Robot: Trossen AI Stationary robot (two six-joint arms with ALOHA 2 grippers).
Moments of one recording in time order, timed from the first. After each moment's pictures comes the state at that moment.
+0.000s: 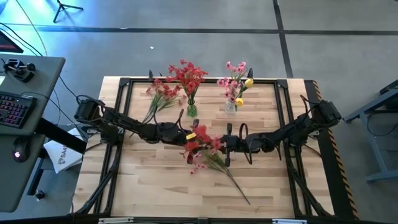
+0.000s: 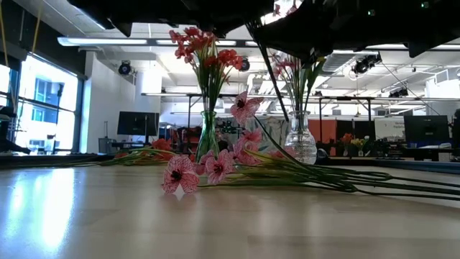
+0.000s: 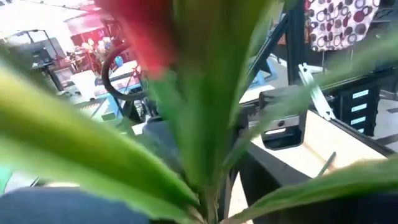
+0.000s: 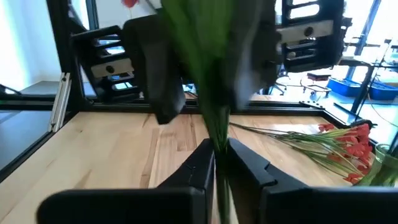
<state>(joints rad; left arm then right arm) -0.17 1.66 0.86 0.73 -0.05 0.27 0.30 1.57 0.57 0.95 0.38 -0.04</state>
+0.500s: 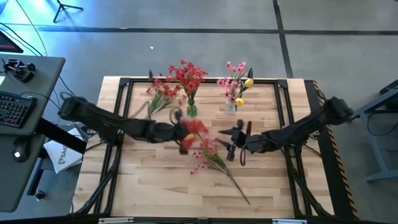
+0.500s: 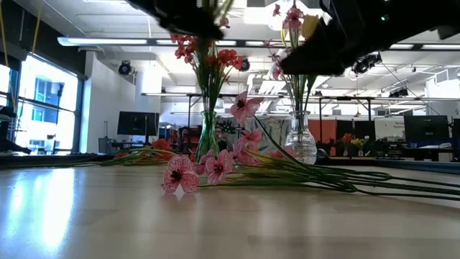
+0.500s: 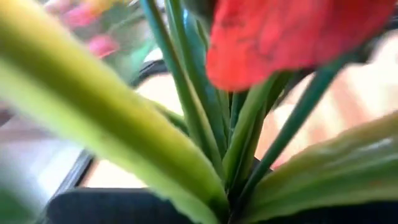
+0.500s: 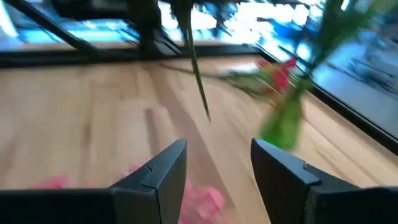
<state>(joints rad) -0.21 1.40 0.91 0.07 -0.53 0.14 0.34 1.37 0.57 0.44 0.64 0.15</state>
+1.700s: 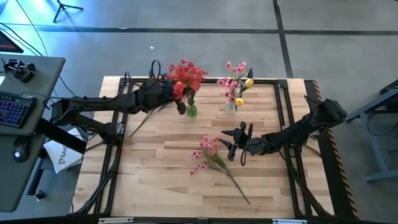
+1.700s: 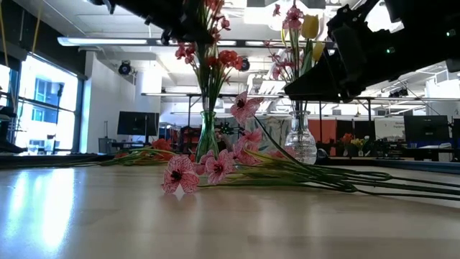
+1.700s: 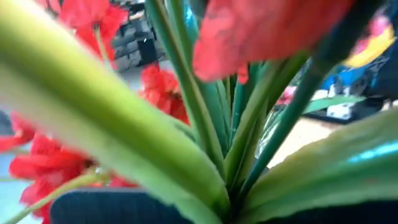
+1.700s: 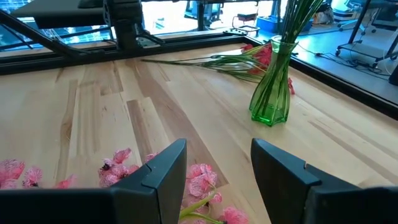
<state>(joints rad) 0.23 1.27 0.93 0.13 -0.35 0.05 0.34 1.49 0.43 0.72 0.70 0.23</state>
